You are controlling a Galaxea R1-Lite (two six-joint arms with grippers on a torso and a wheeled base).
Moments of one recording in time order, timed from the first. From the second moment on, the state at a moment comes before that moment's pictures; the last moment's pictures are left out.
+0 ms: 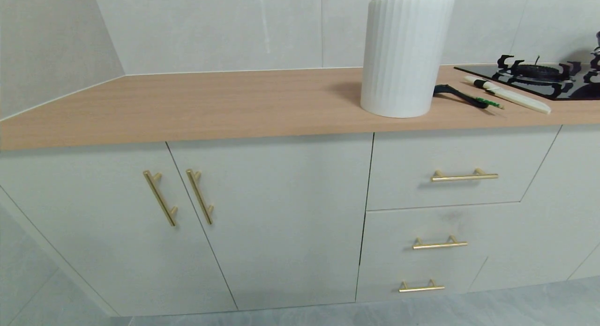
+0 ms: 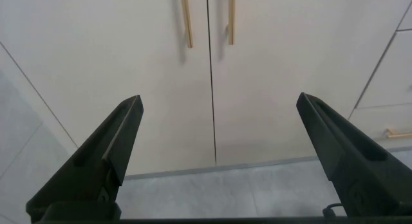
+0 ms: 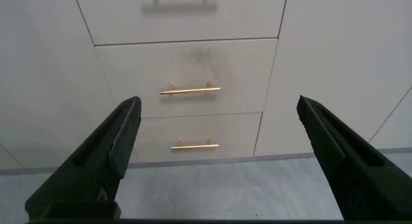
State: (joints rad) left arm 0.00 0.00 0.00 -0.01 -0.03 0.04; right arm 0.00 0.00 0.00 0.00 0.00 0.00
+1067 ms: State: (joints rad) left arm 0.00 0.00 0.00 -0.01 -0.03 0.04; right arm 0.00 0.00 0.00 0.00 0.00 0.00
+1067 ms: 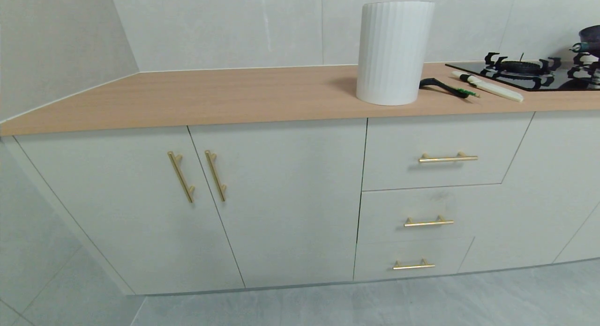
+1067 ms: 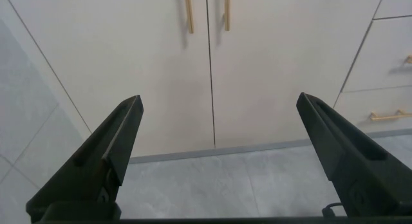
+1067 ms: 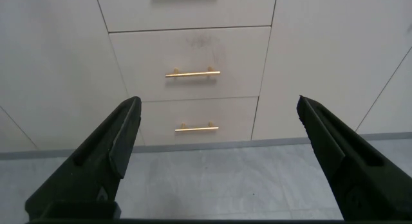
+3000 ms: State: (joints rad) left arm 0.00 0.00 0.00 -0.01 -0.03 0.04; right arm 0.04 2.11 -0.78 -0.77 0.05 0.00
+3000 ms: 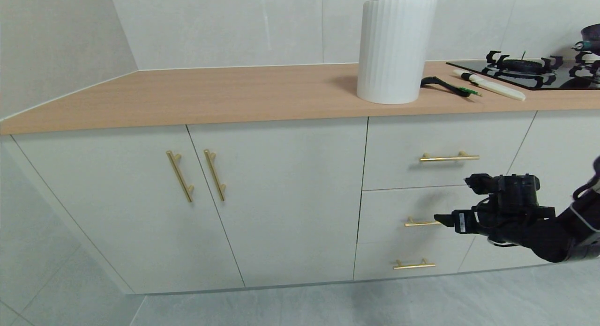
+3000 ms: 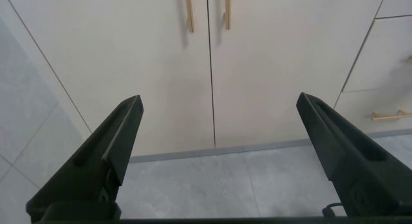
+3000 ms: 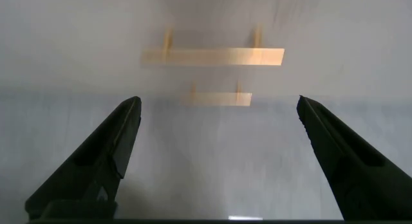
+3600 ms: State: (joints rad) left arm 0.00 0.00 0.00 -0.01 -0.03 0.04; right arm 0.03 2.35 -0.87 -0.99 -0.03 0.00
